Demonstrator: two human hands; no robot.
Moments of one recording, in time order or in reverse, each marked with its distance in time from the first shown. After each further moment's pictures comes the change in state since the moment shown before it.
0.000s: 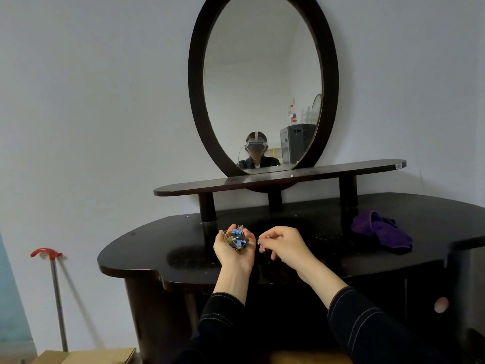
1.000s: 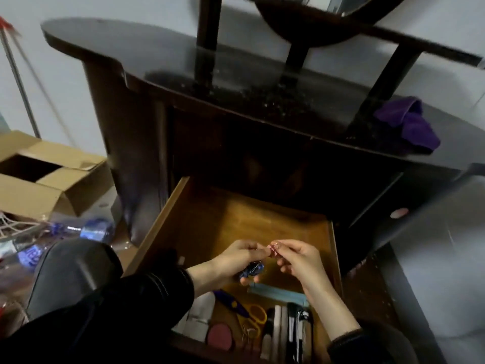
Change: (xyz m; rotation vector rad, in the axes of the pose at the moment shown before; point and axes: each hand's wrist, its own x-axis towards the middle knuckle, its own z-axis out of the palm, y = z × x) left_hand -0.128 -0.130 -0.253 1.132 -0.192 -0.552; right_hand -0.200 0.218 -0.048 0.018 -0.121 0.468
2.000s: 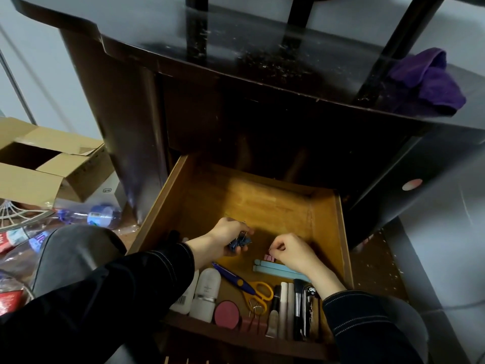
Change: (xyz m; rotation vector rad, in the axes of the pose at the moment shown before) left_hand 0.033 -0.023 -0.031 -0.051 0.365 -0.282; right_hand 0.043 0.062 0.004 -0.844 -0.261 0.026
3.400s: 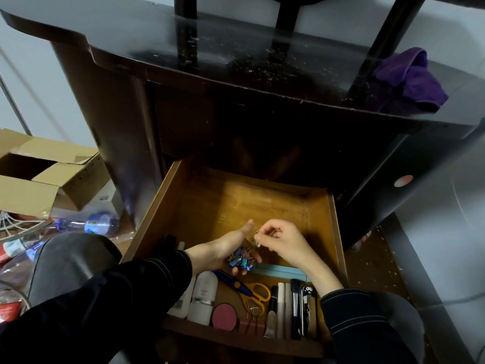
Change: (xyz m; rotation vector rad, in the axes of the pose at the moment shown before) left_hand -0.034 0.007 0.013 0.180 -0.254 -0.085; right_hand -0.015 -0.024 -0.015 0.502 0.106 -0.250
